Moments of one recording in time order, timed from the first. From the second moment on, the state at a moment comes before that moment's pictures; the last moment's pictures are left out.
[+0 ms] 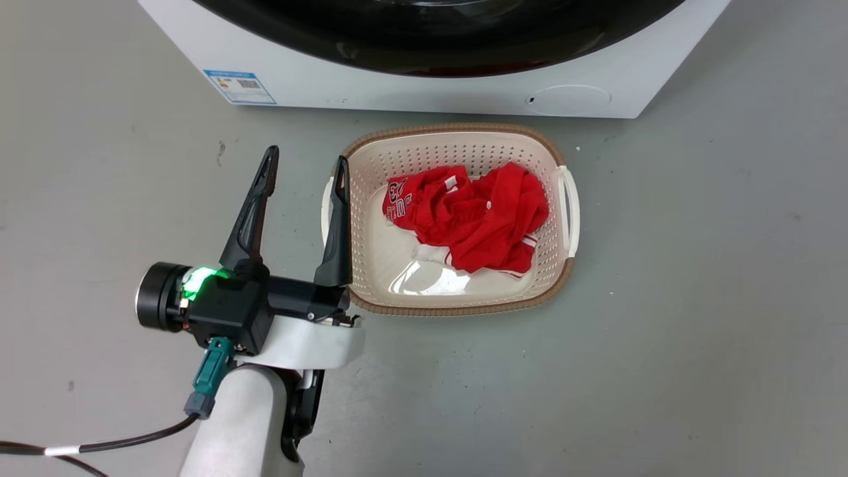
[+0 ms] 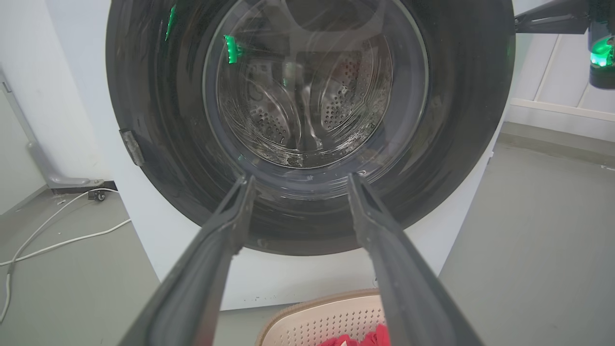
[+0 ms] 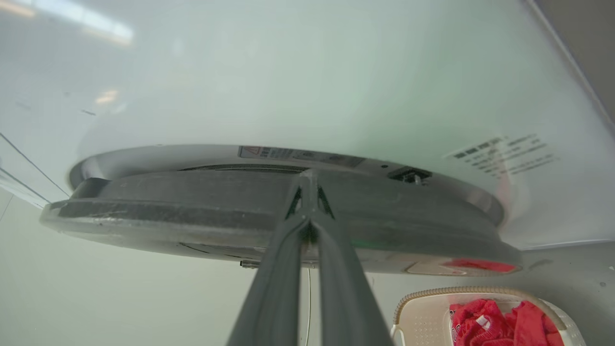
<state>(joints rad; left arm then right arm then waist) -0.28 0.05 -0.18 -0.07 -0.05 0.03 -0.26 -1.49 -0.33 0.36 1.11 1.51 0.13 0.42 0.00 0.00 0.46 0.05</state>
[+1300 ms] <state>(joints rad) -0.25 0.05 -0.19 -0.02 -0.07 0.04 -0.26 -1.34 -0.32 0.38 1.01 1.58 0.13 0.81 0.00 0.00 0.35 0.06</state>
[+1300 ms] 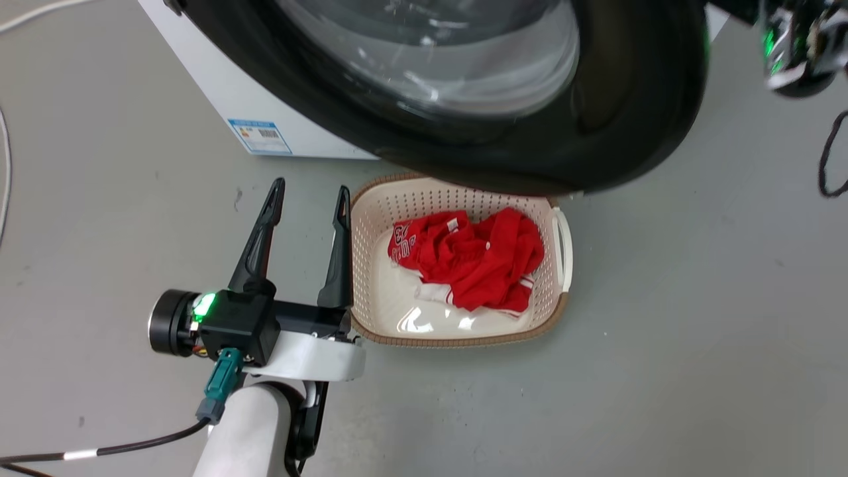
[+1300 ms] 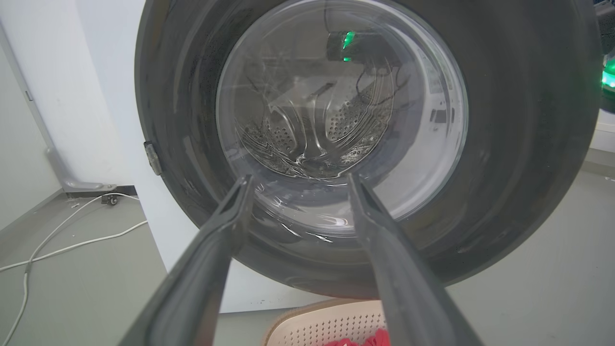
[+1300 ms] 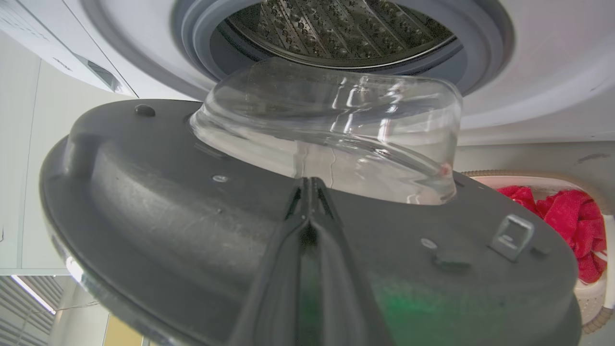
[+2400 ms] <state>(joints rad) -0.08 0.05 -0.12 0.02 -0.06 0.02 -0.26 -0.78 -0.20 0.47 0.48 1.69 0.13 0.97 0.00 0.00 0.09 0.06</state>
